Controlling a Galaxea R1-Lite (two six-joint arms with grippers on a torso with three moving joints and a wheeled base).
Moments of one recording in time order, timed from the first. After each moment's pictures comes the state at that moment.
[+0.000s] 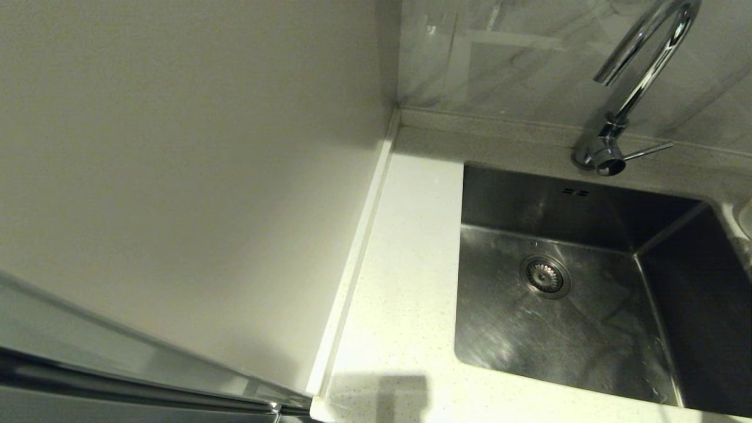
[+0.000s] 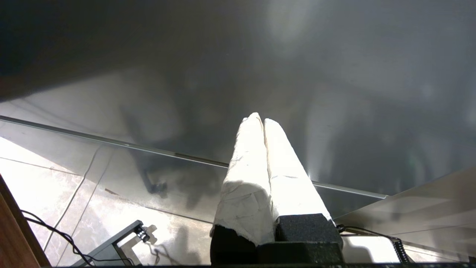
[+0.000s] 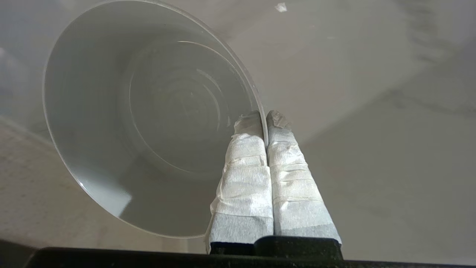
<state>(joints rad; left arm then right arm) 0.00 0.00 0.00 0.00 0.01 -0.02 -0.63 1.60 -0.83 -1.45 0.15 -0.65</state>
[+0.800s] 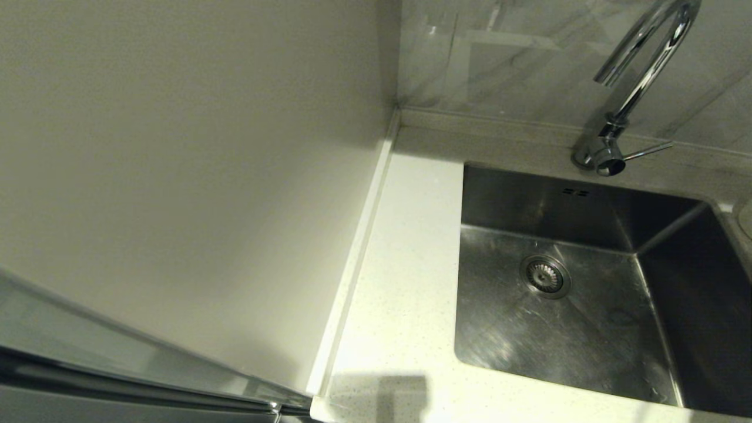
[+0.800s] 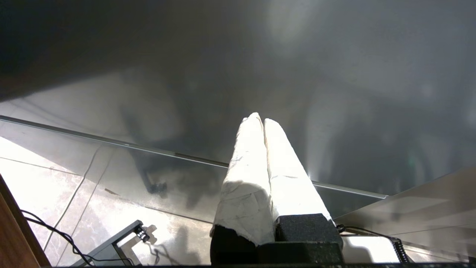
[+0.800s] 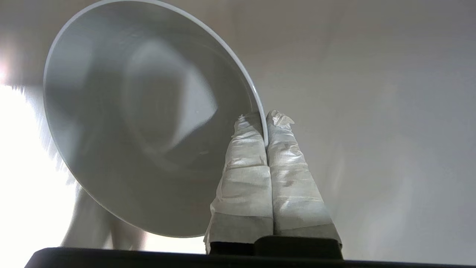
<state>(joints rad) 0.00 0.00 0.00 0.00 0.01 -0.02 -0.83 1.45 -1.51 0.33 0.04 -0.38</state>
